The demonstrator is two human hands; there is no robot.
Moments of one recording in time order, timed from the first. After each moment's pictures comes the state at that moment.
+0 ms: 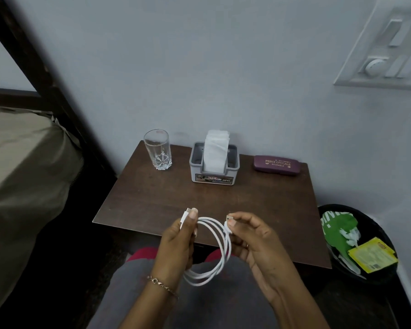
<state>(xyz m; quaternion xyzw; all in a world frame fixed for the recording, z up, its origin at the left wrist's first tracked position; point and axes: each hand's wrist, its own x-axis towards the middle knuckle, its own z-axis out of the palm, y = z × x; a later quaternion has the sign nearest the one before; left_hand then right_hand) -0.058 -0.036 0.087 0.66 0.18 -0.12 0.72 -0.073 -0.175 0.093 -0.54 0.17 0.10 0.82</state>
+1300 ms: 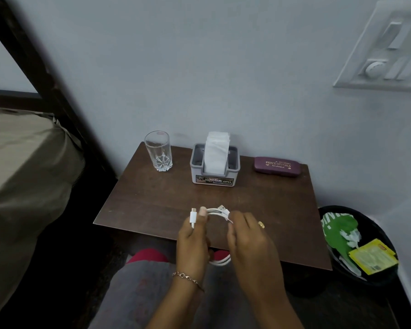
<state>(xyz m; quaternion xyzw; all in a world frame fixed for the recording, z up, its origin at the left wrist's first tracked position) -0.052 -0.064 0.070 0.62 0.24 -0.06 0.75 -0.078 -0.158 0.070 -0.96 -0.02 -0.16 0.23</state>
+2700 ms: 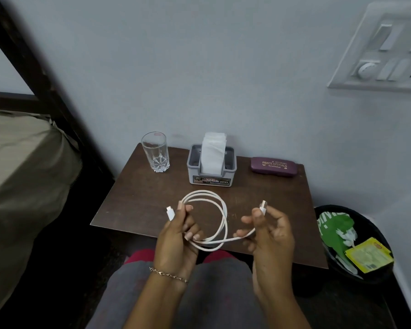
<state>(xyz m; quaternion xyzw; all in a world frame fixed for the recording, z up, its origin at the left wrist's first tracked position) -0.038 -0.045 0.075 0.32 0.21 -0.09 0.92 -0.072 -0.171 0.084 -0.54 0.24 -0.16 0.79</state>
